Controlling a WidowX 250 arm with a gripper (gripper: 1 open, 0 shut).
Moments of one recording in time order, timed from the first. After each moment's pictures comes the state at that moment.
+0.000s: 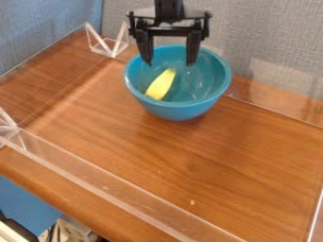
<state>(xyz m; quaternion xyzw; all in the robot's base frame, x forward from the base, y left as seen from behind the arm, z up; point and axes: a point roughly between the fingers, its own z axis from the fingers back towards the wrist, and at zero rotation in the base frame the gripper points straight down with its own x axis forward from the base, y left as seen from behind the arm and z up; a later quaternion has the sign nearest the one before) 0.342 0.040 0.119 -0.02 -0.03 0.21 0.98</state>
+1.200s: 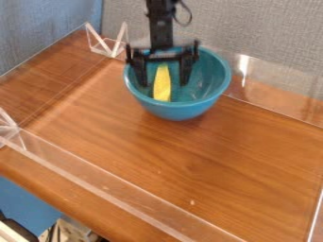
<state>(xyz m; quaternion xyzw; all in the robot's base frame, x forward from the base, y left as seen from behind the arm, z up) 0.350 0.051 0.098 -0.03 -0.04 0.28 0.96</state>
